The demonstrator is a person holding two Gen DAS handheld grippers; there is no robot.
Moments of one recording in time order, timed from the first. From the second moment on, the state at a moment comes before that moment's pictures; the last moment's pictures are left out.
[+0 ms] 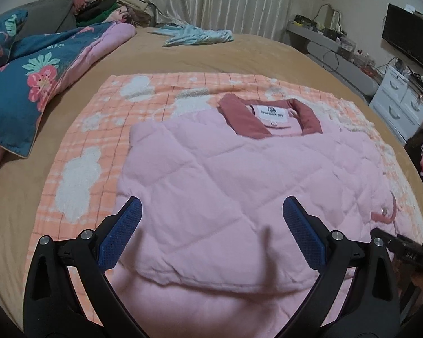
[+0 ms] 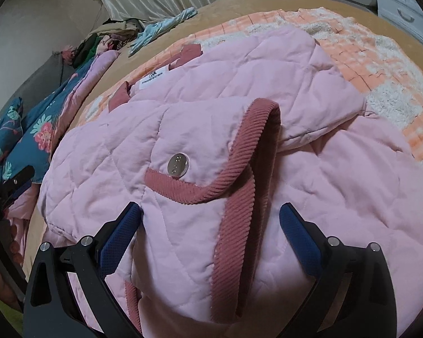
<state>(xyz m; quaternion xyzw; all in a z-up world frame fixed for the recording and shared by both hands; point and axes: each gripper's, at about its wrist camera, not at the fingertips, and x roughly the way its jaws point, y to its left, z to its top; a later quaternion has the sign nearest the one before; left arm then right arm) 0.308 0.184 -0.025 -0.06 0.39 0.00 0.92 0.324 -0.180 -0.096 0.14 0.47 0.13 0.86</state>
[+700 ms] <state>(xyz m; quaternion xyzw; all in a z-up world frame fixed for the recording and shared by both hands) 0.325 0.219 -0.023 -0.10 0.37 0.02 0.92 0.375 -0.136 0.038 -0.06 0.30 0.19 0.93</state>
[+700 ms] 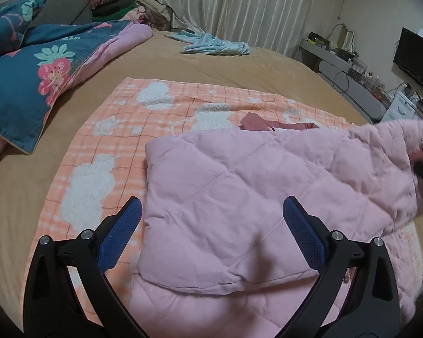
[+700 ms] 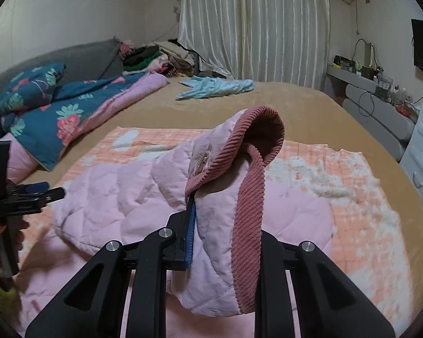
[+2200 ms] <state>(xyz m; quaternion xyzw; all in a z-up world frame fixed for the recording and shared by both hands) 0.349 0.171 -0.089 -0.07 0.46 -0.06 0.88 0.398 -0.077 -0.089 -0.10 0.47 0.16 0.86</state>
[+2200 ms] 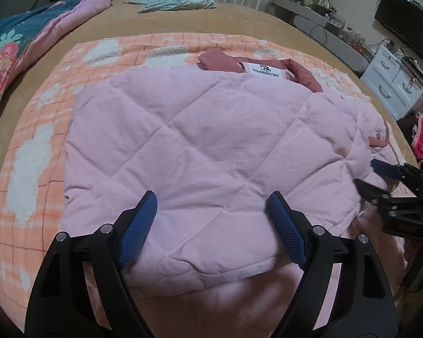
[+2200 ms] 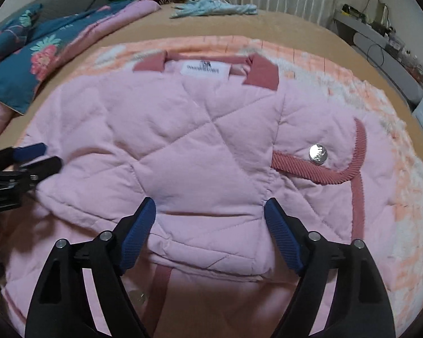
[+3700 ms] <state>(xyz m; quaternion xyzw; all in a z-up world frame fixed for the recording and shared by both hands) 0.268 0.162 -0.015 -0.09 0.42 -0.04 0.90 0.298 -0.120 -0.020 0.00 0.42 0.14 0.90</state>
